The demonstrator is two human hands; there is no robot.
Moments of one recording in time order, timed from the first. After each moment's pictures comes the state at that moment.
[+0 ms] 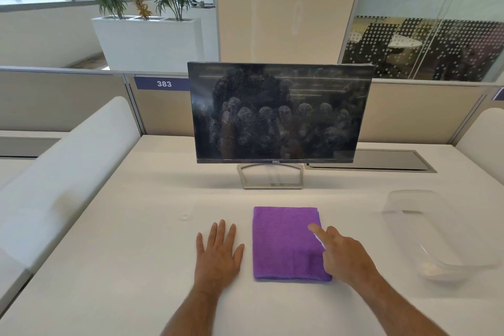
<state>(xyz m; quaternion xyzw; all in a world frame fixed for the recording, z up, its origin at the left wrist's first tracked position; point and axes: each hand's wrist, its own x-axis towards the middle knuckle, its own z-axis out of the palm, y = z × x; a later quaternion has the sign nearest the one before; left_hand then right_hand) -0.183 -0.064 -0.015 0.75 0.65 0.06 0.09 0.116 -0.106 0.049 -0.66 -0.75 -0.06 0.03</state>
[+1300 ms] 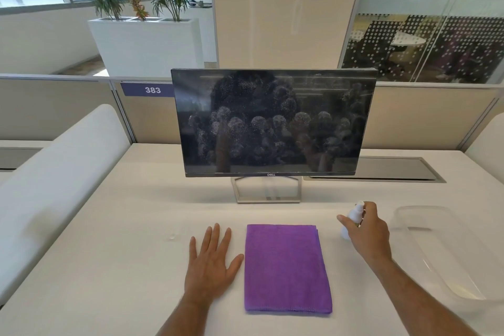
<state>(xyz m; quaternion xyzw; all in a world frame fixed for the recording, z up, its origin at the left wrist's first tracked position) -0.178 -0.018 -0.025 0.76 0.64 0.03 0.05 0.186 -0.017 0.049 -0.80 -0.46 0.12 0.36</state>
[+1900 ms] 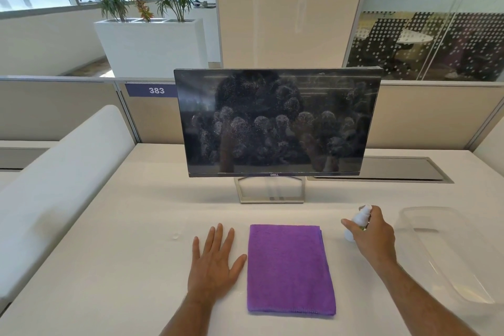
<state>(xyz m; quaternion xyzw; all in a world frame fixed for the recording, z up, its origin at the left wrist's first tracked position) -0.178 -0.018 -0.025 0.76 0.64 0.03 0.06 0.188 -0.016 0.044 -0.82 -0.44 0.14 0.35</state>
